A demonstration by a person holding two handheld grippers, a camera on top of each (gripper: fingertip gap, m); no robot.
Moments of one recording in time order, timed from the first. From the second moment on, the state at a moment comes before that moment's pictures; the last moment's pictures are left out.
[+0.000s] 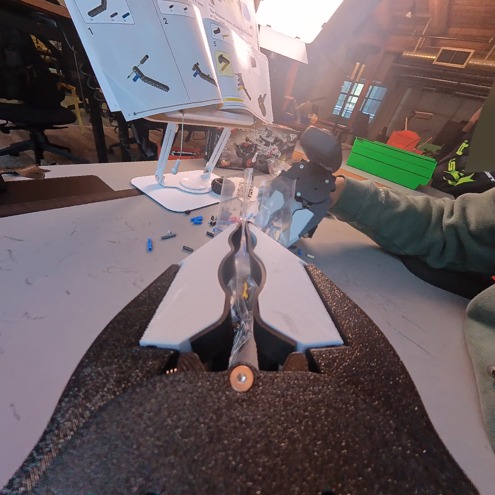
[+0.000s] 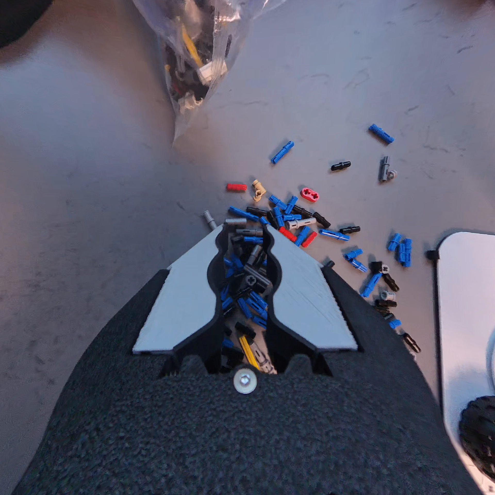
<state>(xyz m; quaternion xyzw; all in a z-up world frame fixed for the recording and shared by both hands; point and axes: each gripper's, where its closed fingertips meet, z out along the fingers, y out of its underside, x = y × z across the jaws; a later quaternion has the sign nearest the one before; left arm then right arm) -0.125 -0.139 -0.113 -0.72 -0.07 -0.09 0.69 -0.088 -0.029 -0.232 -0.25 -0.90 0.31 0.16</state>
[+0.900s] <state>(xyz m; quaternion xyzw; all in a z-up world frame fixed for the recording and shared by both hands) -0.127 -0.140 -0.112 -0.72 -0.07 -0.09 0.69 -0.103 -0.048 -0.121 -0.26 -0.81 0.49 0.19</state>
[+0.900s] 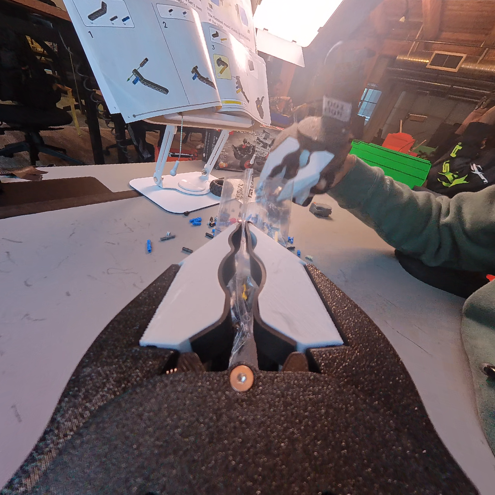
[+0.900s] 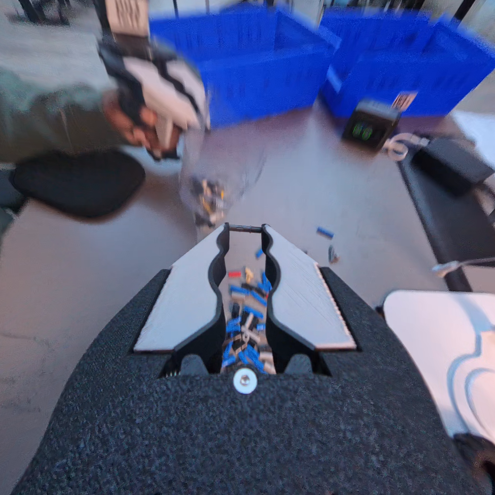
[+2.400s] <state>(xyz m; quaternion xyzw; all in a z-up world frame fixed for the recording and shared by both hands) -0.129 -0.146 -0.107 -0.71 -0.07 -0.09 0.70 -0.125 0.000 -0.216 -0.38 -0.85 0.29 0.20</state>
